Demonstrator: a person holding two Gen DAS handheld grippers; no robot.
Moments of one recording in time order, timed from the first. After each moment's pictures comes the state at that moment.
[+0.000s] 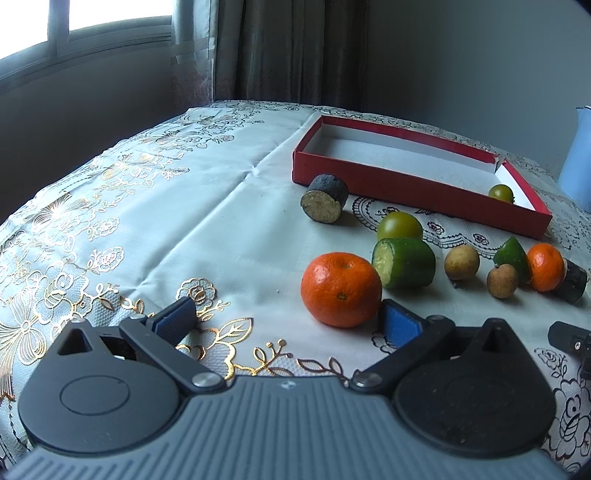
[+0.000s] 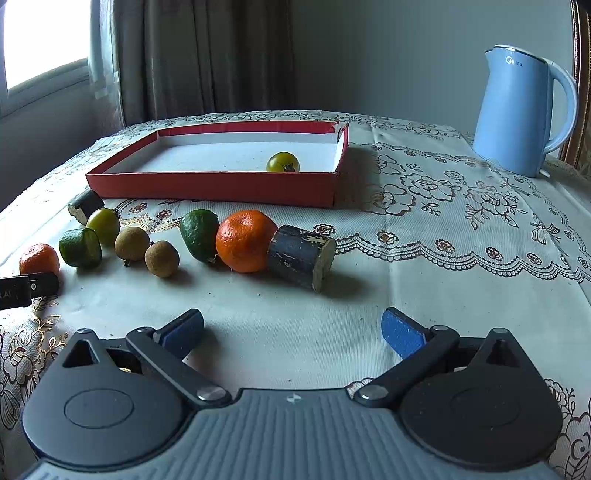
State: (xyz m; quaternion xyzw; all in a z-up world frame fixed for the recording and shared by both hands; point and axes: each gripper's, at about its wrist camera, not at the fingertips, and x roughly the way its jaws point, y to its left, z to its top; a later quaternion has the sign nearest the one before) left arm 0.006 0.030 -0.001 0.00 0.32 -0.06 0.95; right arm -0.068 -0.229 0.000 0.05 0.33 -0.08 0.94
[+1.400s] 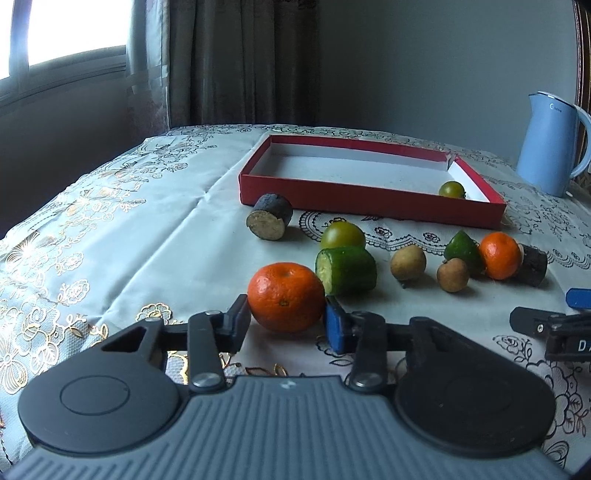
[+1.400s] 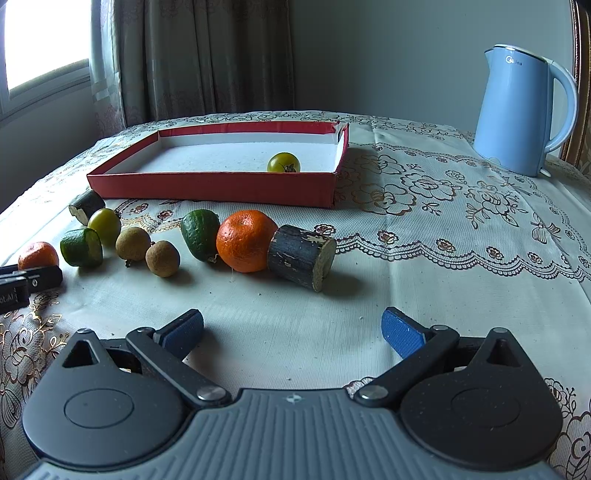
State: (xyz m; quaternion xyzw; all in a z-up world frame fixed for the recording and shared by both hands) left arm -0.008 0.012 0.009 0.03 0.28 -0.13 0.95; right arm -0.069 -0.228 0.001 0.05 0.33 -0.08 0.94
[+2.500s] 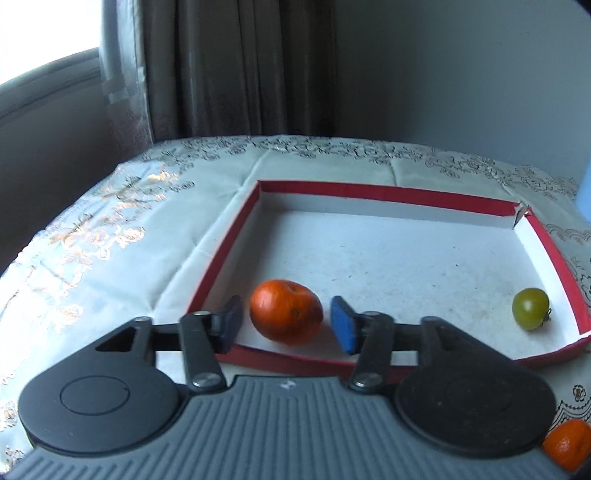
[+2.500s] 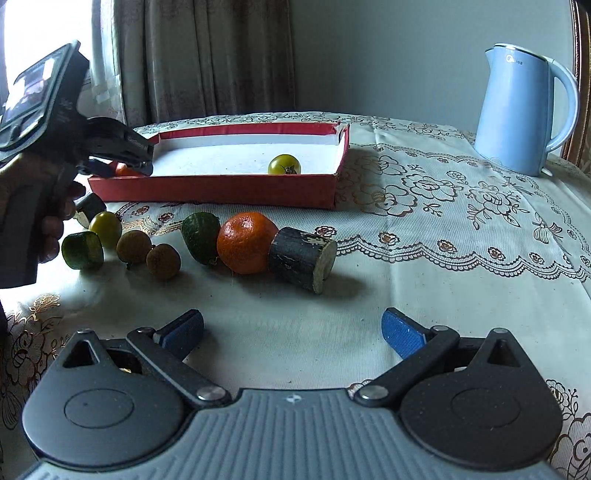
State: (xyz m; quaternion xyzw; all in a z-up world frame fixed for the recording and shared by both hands) left arm 0.161 -0.054 0.036 0.05 0.31 -0.09 0.95; right arm -0.067 -0.230 0.001 0.05 0.33 -0.08 0.94
